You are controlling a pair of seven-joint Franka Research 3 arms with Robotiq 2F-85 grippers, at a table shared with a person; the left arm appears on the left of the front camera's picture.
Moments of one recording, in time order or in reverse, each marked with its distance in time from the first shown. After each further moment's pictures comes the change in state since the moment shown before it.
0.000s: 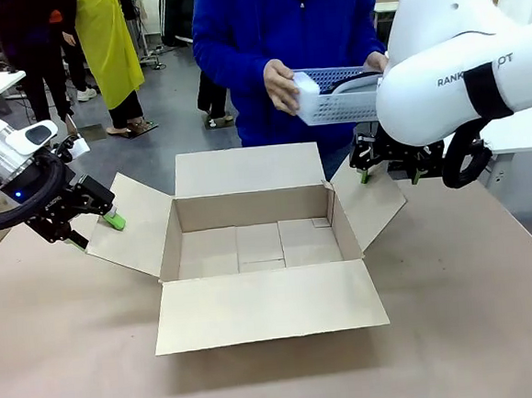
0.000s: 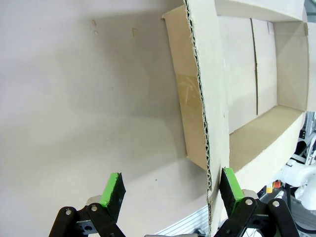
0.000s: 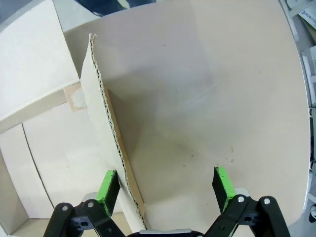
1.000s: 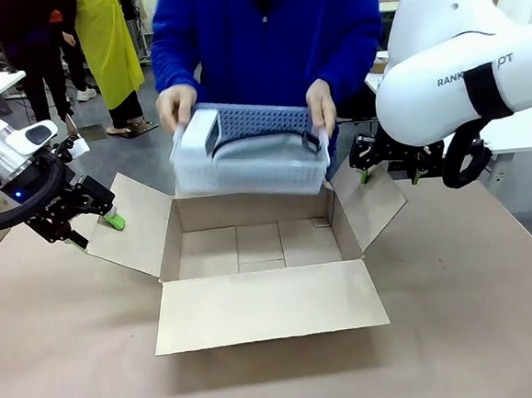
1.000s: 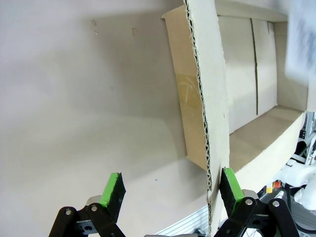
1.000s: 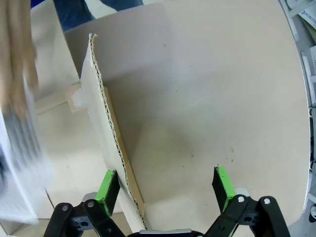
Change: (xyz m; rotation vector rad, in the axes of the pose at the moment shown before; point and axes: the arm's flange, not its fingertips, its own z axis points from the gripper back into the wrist) left arm 0.000 0.000 0.000 0.000 0.000 0.000; right arm 0.000 0.000 0.000 0.000 0.000 0.000
